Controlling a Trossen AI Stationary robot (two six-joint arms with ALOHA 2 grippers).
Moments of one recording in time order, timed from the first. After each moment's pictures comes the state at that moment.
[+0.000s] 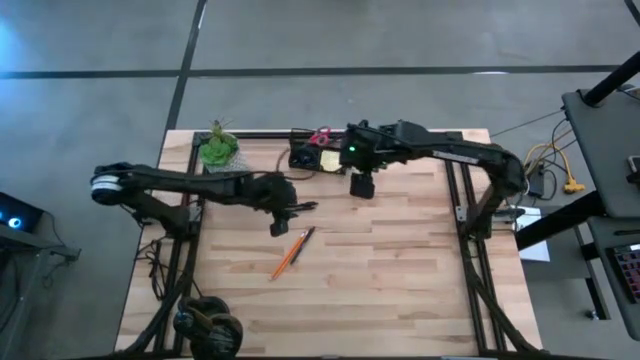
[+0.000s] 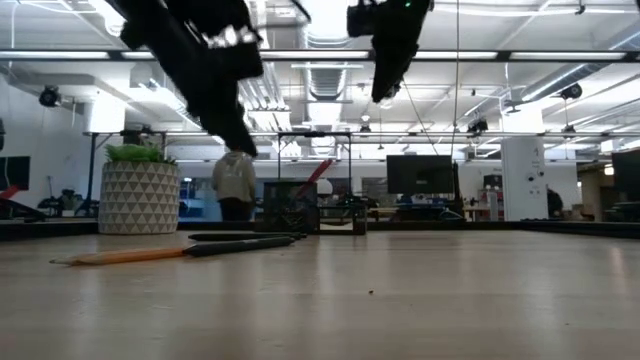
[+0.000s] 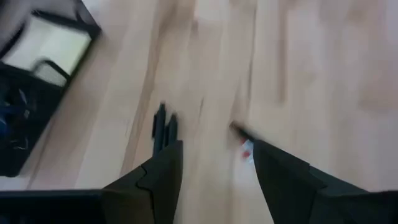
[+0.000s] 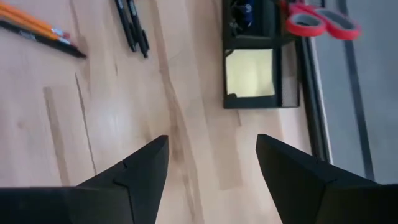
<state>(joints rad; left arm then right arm) 0.11 1.33 0.86 -0.36 -0.03 -0.03 -0.22 1.74 1.74 -1.16 0.16 -0.09</state>
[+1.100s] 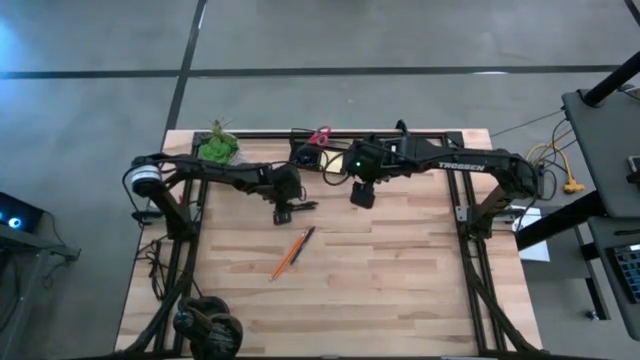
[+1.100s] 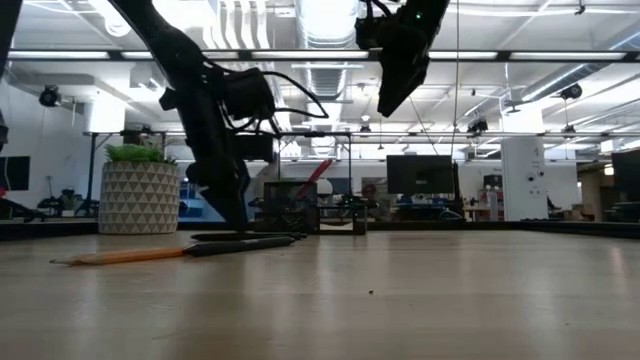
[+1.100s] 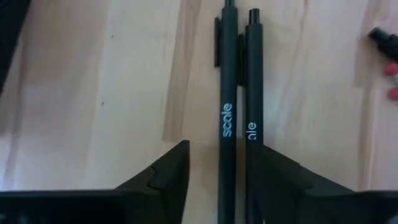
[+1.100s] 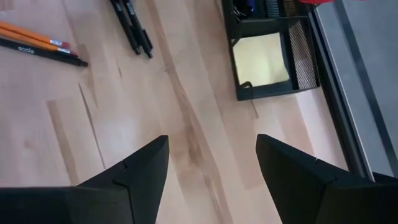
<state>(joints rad) 0.31 1.65 0.87 -0.35 0.03 0.17 -0.18 1.65 1.51 -1.00 0.20 0.07</state>
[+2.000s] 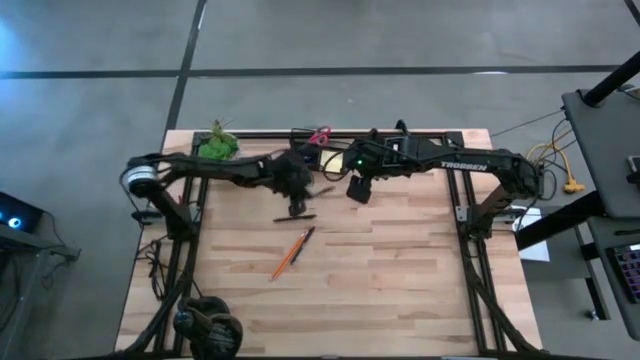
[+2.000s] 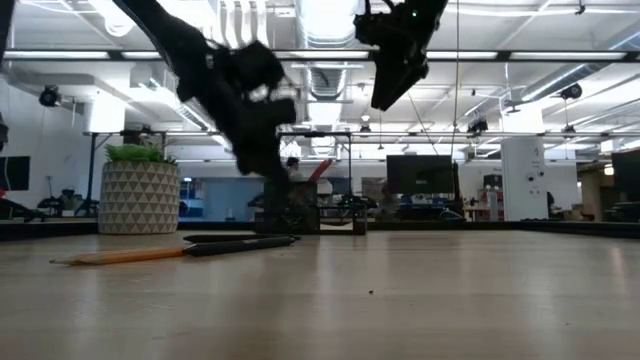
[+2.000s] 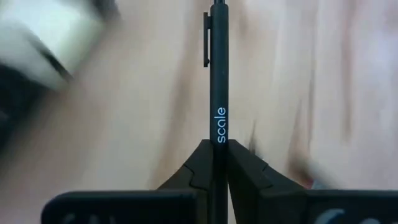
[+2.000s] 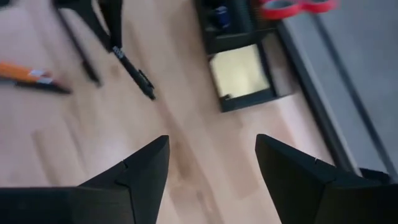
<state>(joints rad) 0.33 1.61 0.93 -0.17 0.18 -0.01 -0.18 1.63 1.51 -0.95 0.29 0.14</state>
